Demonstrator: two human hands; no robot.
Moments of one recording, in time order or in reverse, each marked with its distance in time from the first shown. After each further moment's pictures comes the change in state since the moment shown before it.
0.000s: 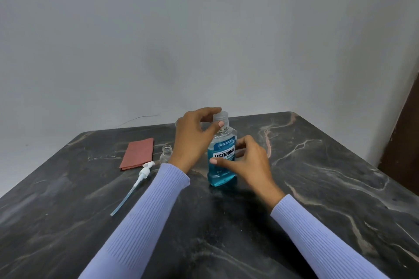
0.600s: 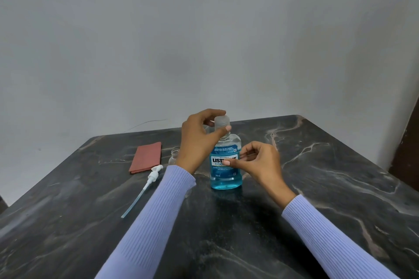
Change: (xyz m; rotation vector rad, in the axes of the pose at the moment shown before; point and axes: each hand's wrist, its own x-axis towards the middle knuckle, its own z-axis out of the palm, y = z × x) left_hand 0.003 -0.002 -0.005 -0.044 0.012 -0.037; right_hand 0.002 -0.004 -0.009 0.133 -0.006 0.055
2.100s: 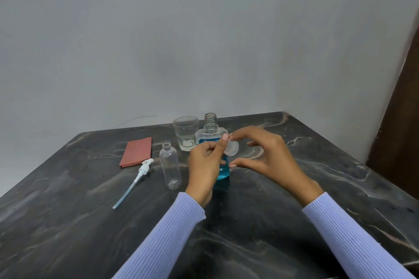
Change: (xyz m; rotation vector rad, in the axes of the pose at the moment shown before) left_hand -0.069 0.009 0.032 -0.474 -0.013 -0.406; right_hand -0.027 -0.021 -0.062 -0.231 -0.168 -0.696
